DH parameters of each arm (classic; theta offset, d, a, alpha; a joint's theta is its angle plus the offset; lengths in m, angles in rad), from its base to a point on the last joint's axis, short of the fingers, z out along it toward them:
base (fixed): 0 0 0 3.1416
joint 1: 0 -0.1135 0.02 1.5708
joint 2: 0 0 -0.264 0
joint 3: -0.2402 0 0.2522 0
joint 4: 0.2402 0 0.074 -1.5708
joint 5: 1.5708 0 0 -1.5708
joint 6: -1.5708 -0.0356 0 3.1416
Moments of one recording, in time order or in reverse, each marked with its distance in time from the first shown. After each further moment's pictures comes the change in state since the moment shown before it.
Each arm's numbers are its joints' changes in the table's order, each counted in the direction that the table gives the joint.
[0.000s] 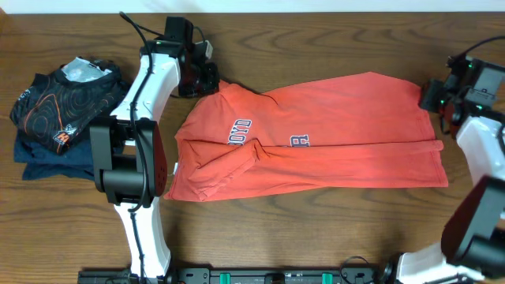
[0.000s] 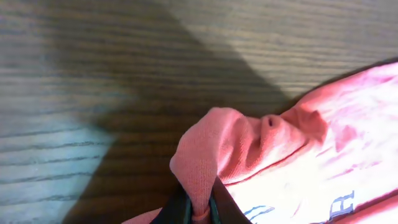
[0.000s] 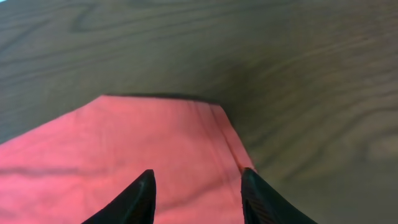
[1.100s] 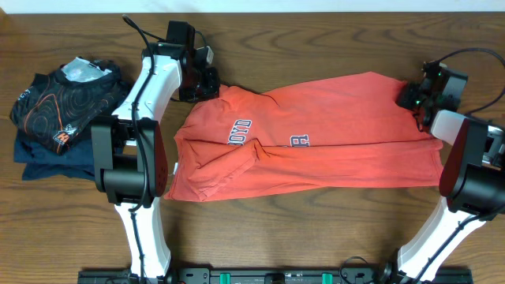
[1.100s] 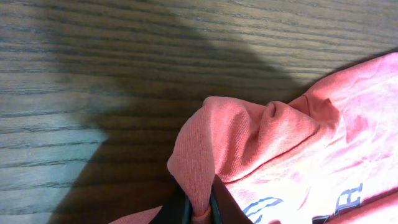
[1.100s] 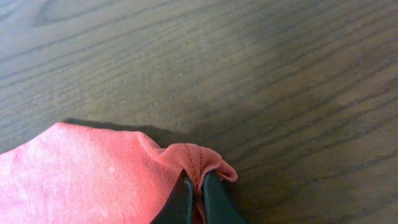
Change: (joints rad) left arm 0.006 0.000 0.014 0.024 -0.010 0.000; right arm -0.028 0.365 -0.026 -0.385 -0.105 -0.105
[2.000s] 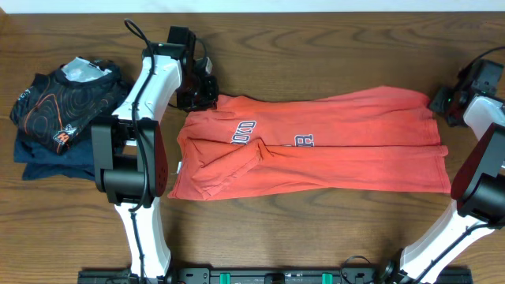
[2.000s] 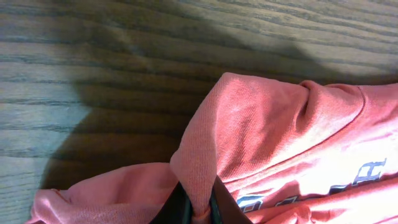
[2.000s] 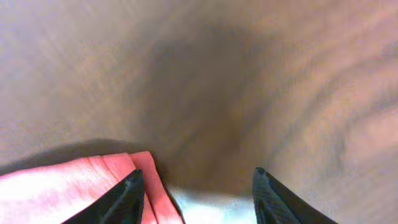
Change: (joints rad) left arm 0.001 0.000 0.001 0.130 -0.024 0.002; right arm 0.120 -0.023 -0.206 0.430 0.189 0.005
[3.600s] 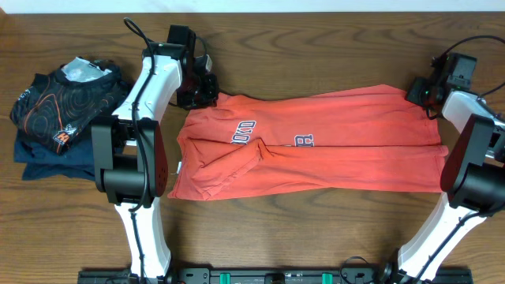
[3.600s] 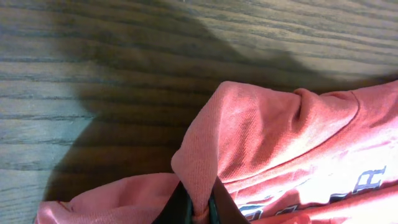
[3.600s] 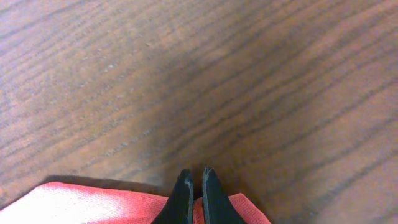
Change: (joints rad) left arm 0.000 0.000 0.000 -0.032 -0.004 0.003; right arm -0.103 0.058 -0.011 -0.044 -0.061 -0.001
